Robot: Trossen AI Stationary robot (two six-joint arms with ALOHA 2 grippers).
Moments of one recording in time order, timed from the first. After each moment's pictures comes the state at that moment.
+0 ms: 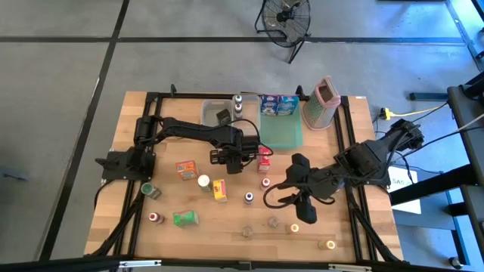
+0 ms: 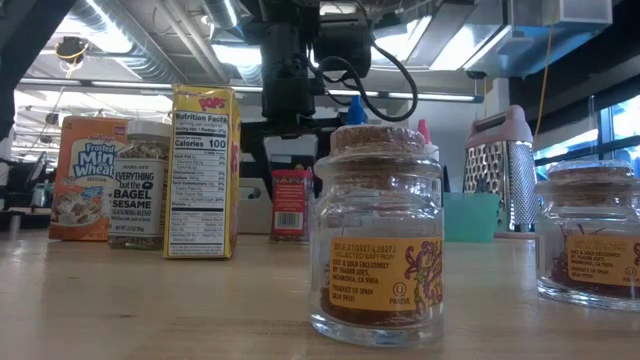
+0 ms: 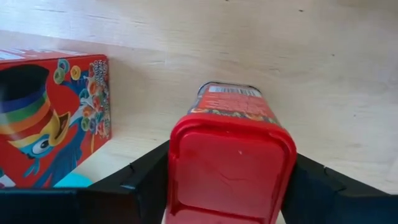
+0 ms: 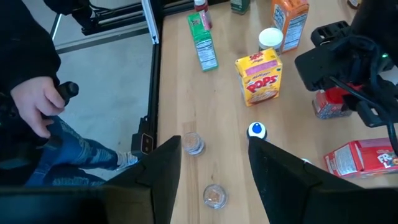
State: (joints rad) left arm 0.07 2.01 1.56 -0.95 -0.02 1.49; right arm 0.56 1.49 1.71 -0.99 0.22 0.59
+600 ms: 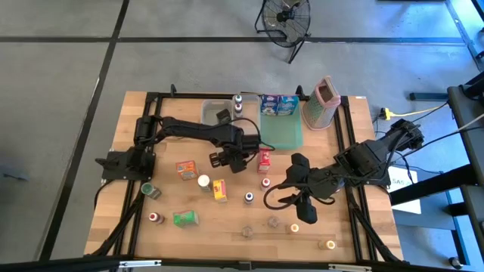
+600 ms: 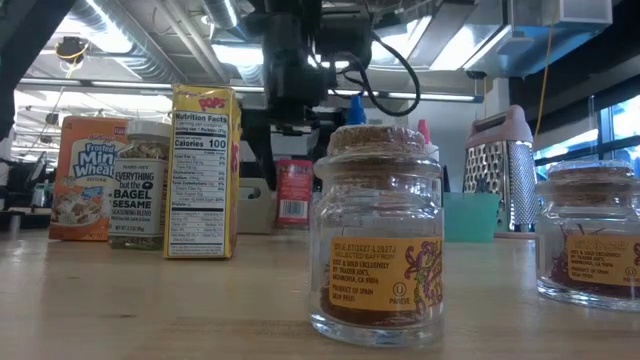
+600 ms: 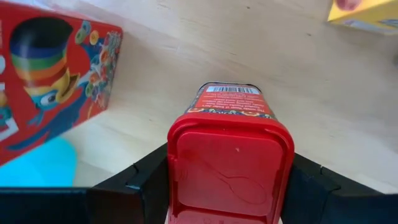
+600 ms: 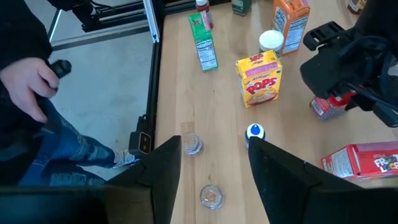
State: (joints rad) left arm 0.07 2.01 1.61 -1.03 -0.02 1.25; right arm 0.56 1.49 1.71 -0.99 0.22 0.56
